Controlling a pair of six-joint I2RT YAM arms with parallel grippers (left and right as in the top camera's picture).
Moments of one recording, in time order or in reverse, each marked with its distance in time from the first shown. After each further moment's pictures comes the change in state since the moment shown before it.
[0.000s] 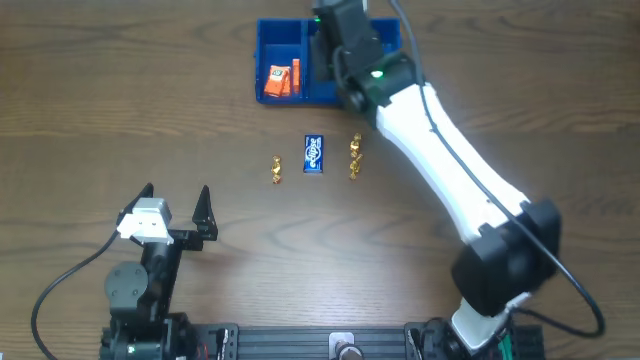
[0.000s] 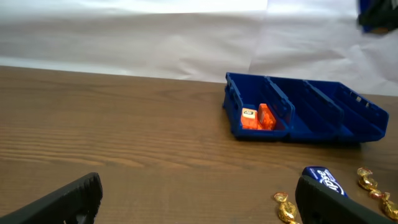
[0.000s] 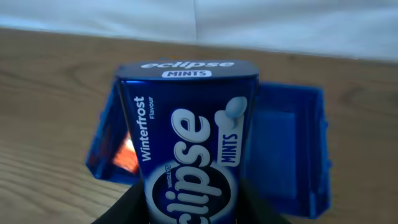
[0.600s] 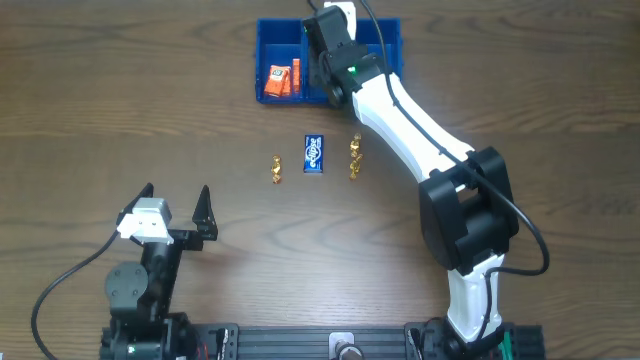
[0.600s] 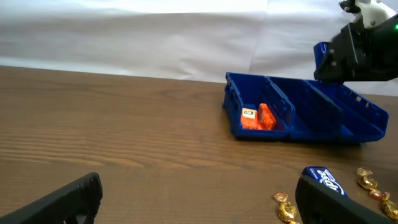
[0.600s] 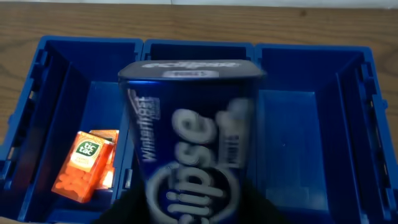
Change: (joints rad) left arm 0.000 0.000 0.000 0.000 0.000 0.000; right arm -0.027 0.219 0.001 0.135 0.029 0.060
